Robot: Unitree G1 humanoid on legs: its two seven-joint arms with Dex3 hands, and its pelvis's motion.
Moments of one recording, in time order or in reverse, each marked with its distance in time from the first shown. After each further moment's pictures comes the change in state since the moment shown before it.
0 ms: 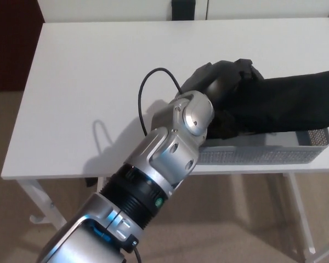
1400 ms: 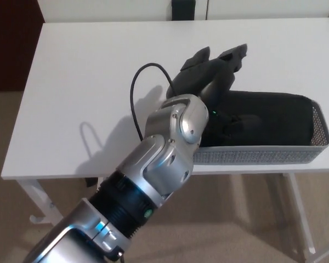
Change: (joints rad) left_arm 0.049 0.083 -0.112 -0.201 0.076 0.075 0.013; right_arm -0.007 -0.003 0.012 -0.016 -0.016 0.028 0.002
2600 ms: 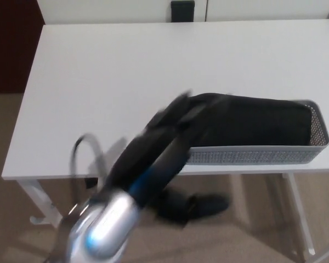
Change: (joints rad) left_arm 0.764 0.378 0.054 -0.905 -0.047 -0.081 -0.092; right_arm -0.007 0.001 0.017 -0.002 -0.012 -0.002 0.007
